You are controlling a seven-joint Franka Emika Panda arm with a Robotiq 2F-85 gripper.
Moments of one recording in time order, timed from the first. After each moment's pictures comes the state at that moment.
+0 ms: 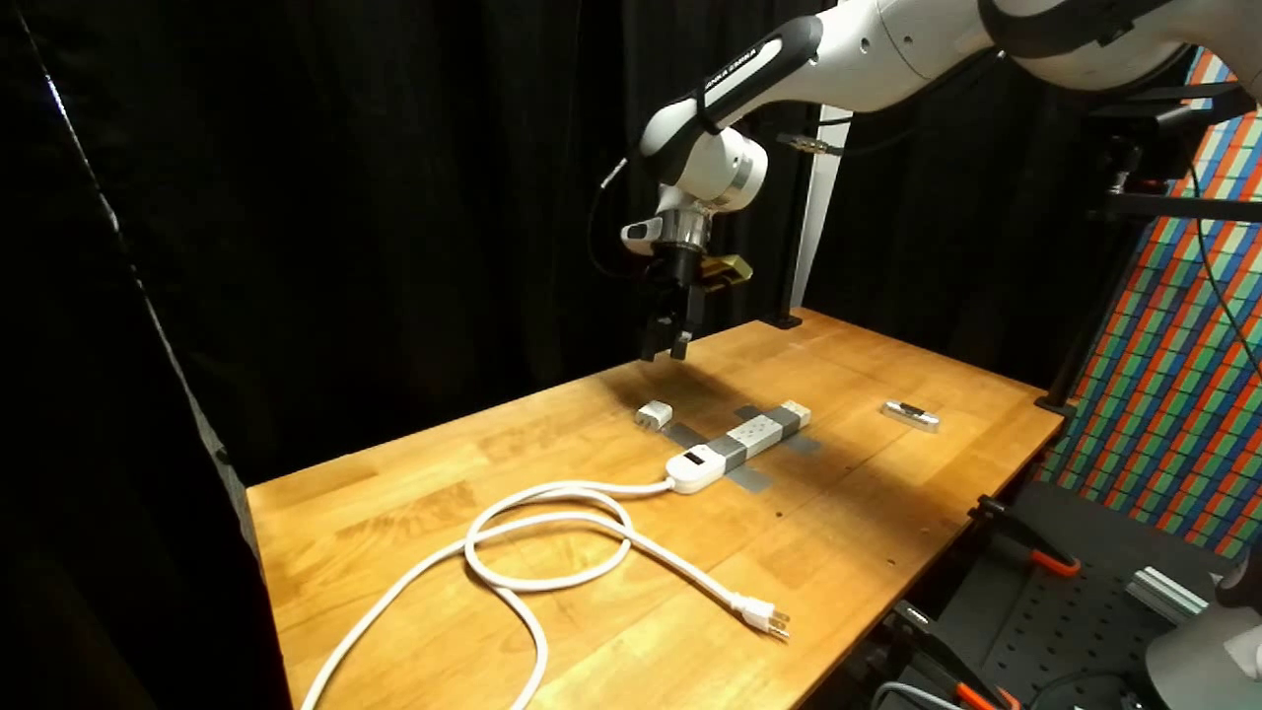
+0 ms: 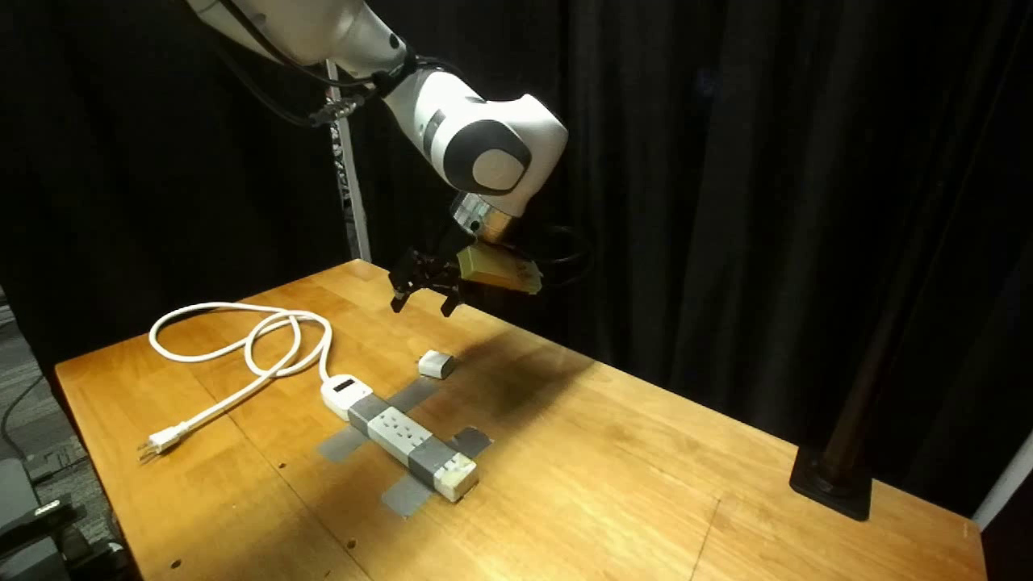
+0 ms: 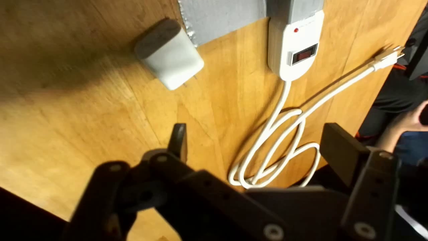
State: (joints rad) arm -0.24 0.83 0.21 -1.38 0.27 1.80 -1.50
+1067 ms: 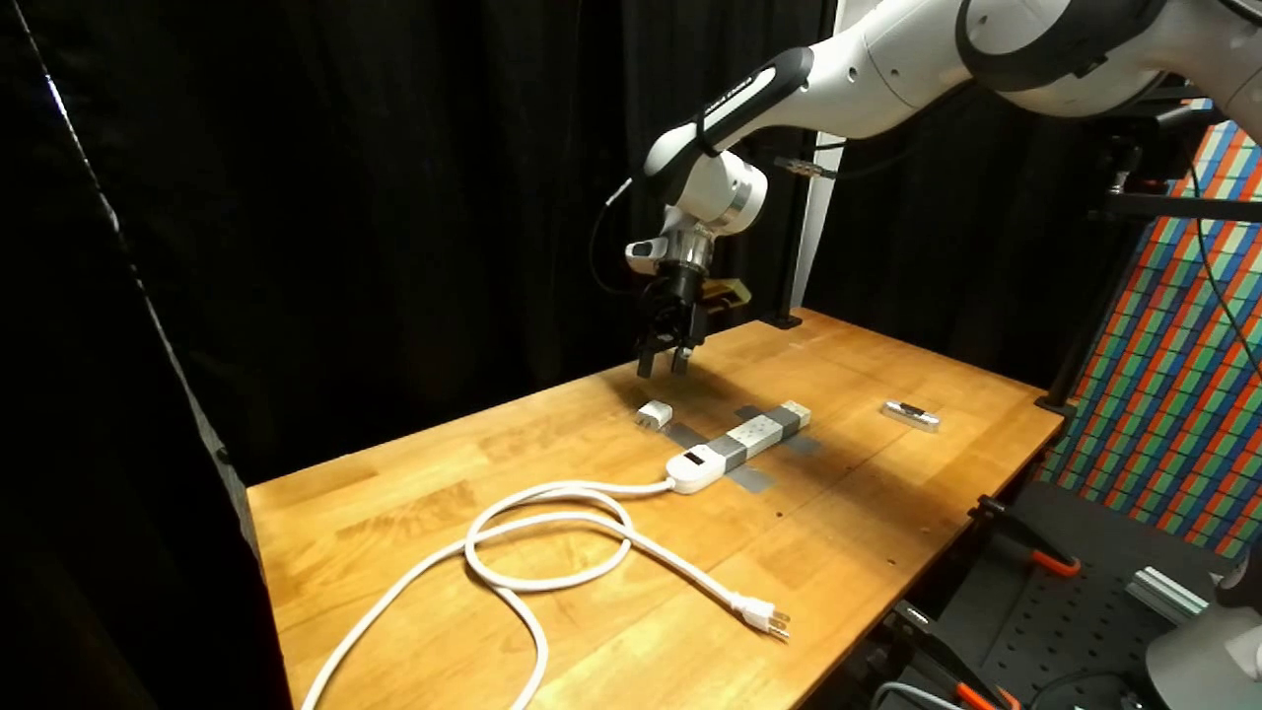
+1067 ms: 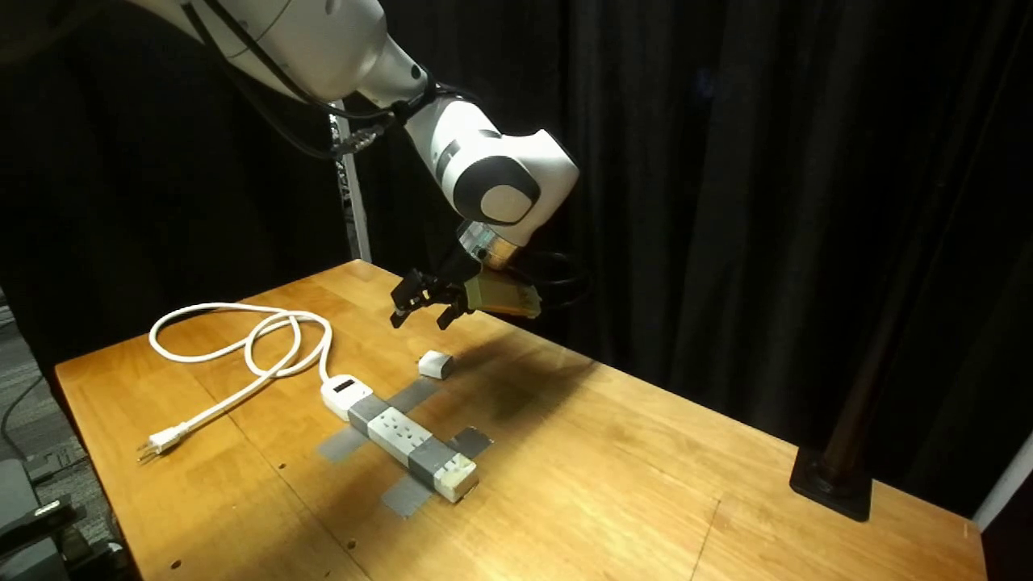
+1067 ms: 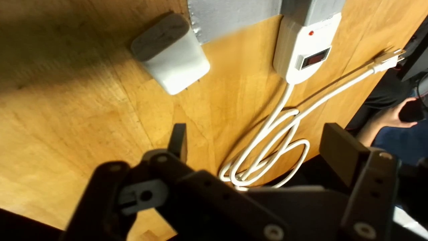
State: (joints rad) arm -0.25 0.90 0.20 -1.34 0.35 1.78 -1.61
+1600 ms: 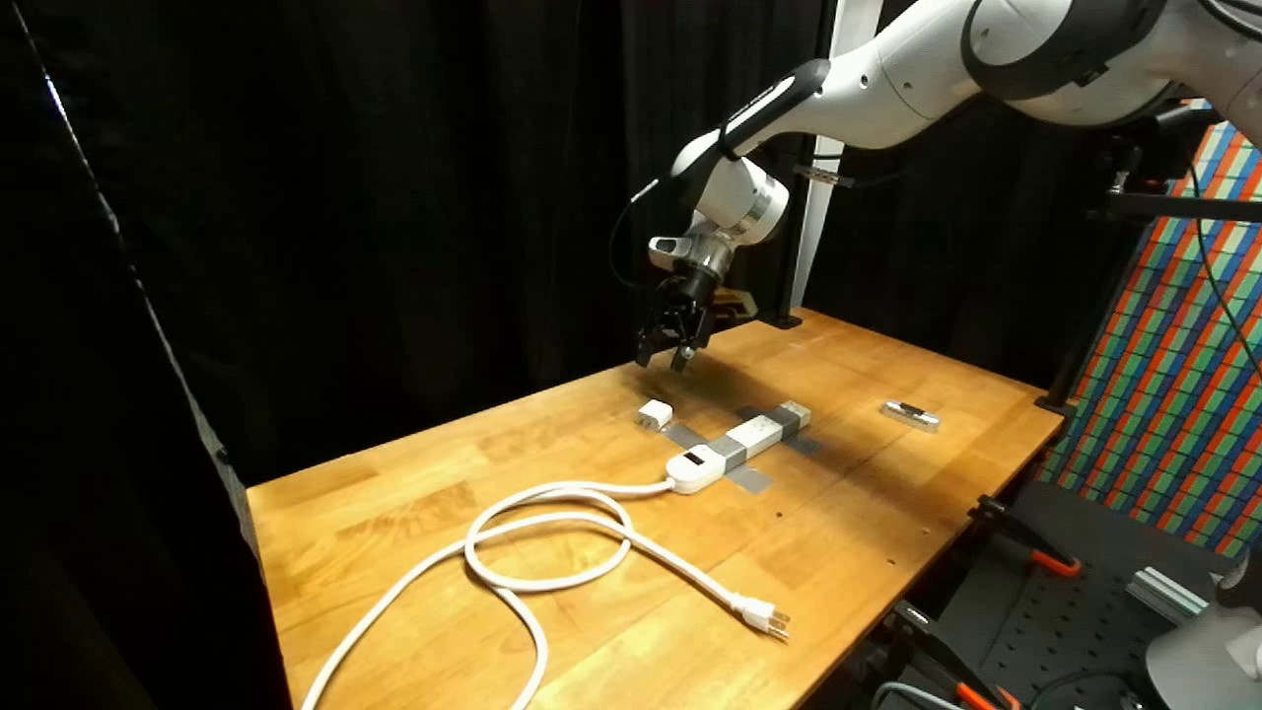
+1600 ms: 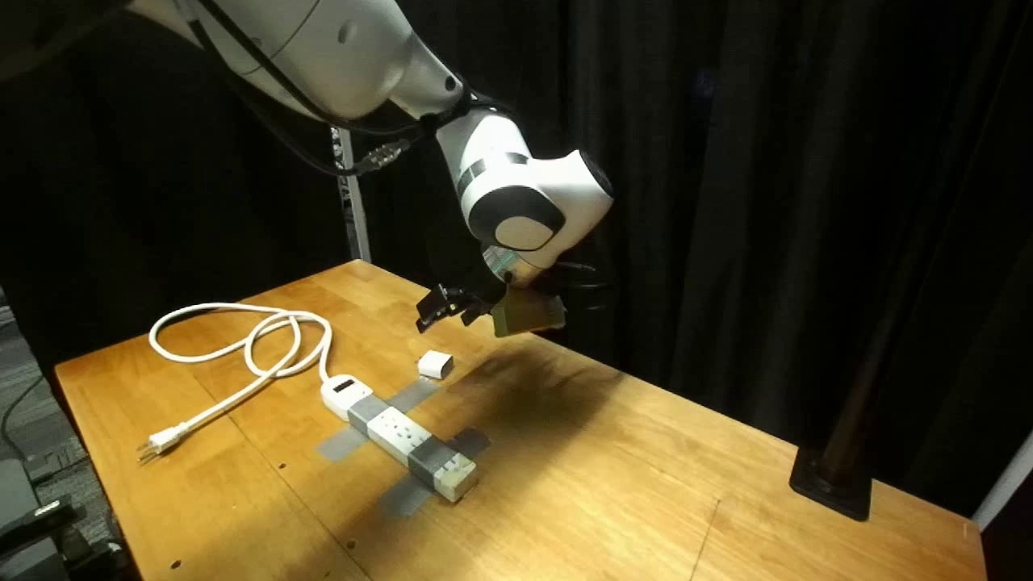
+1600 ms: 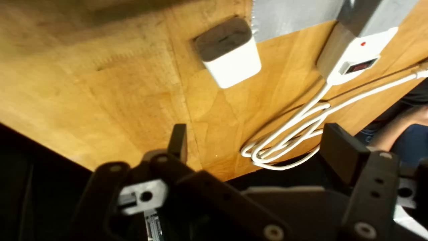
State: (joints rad) arm -0.33 0.92 0.21 -1.36 0.49 1.88 -1.82
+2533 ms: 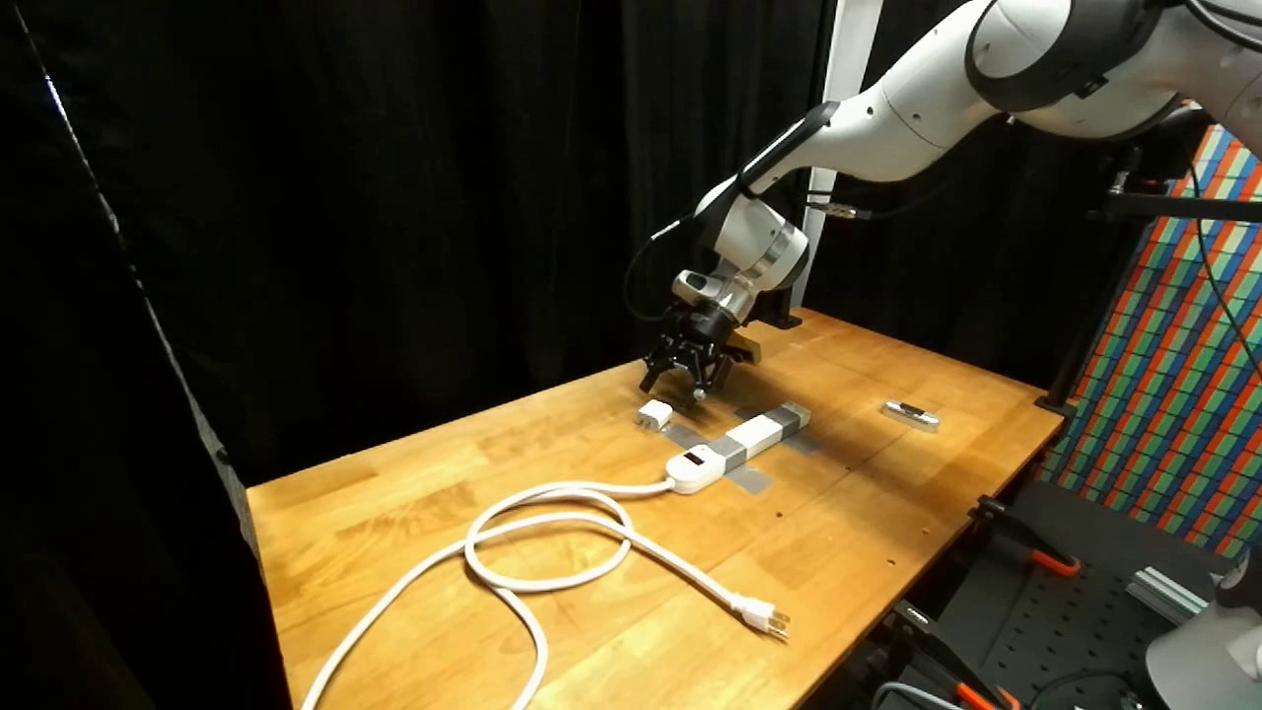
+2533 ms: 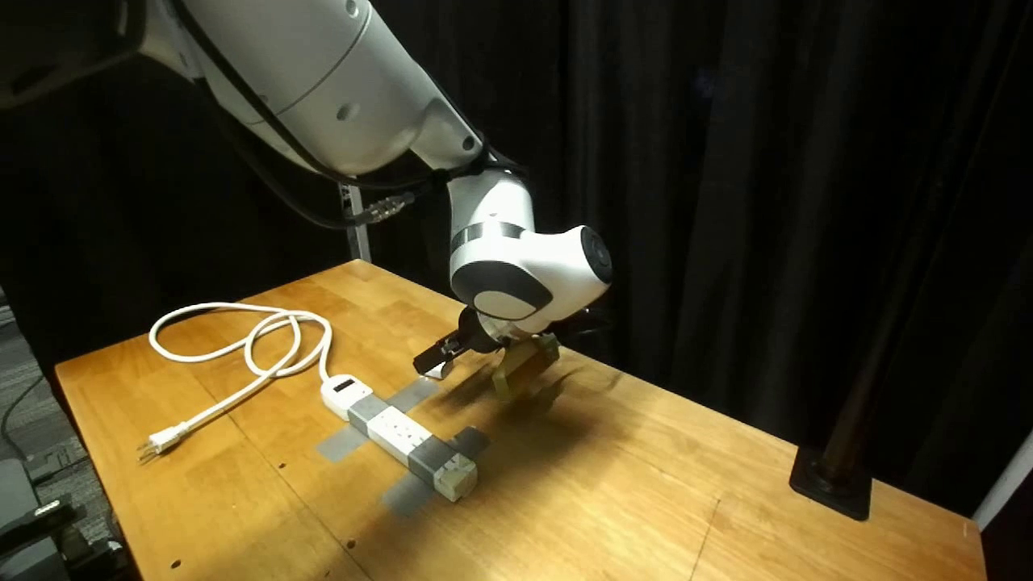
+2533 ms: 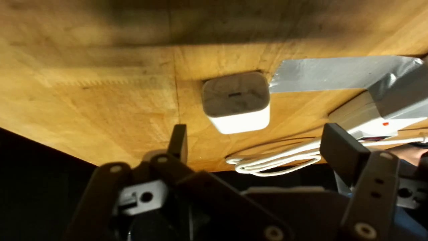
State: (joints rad) arm -0.39 0.95 0.23 -1.50 0.65 2.01 -2.25
